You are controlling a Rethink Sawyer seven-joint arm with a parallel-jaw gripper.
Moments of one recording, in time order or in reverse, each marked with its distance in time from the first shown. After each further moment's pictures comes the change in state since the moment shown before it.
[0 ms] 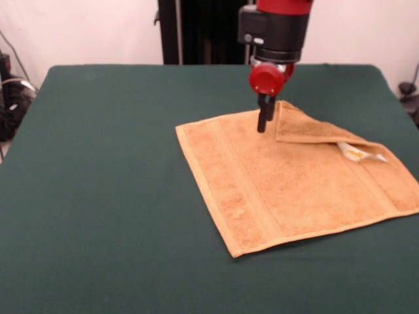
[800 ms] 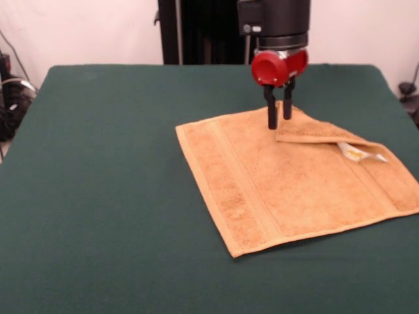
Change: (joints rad) arm -0.091 -0.150 0.047 0.017 0.110 0.000 0.000
